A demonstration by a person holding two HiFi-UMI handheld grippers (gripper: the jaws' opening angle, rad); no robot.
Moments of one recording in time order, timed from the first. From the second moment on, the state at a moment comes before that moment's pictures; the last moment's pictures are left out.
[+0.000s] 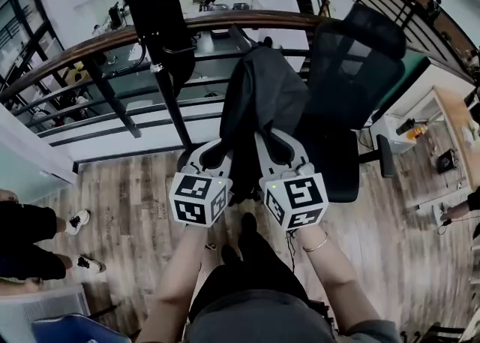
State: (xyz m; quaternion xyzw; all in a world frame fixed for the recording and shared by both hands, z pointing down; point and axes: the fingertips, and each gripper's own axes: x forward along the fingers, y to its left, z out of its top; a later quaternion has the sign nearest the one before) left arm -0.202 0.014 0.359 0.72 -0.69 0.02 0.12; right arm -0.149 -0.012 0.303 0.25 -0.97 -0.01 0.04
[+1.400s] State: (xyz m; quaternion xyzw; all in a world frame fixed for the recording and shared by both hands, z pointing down) left arm 0.093 -0.167 0.354 0.86 -0.50 0.04 0.11; right arm 0.154 -0.162 0.297 0.48 -0.88 0.02 0.01
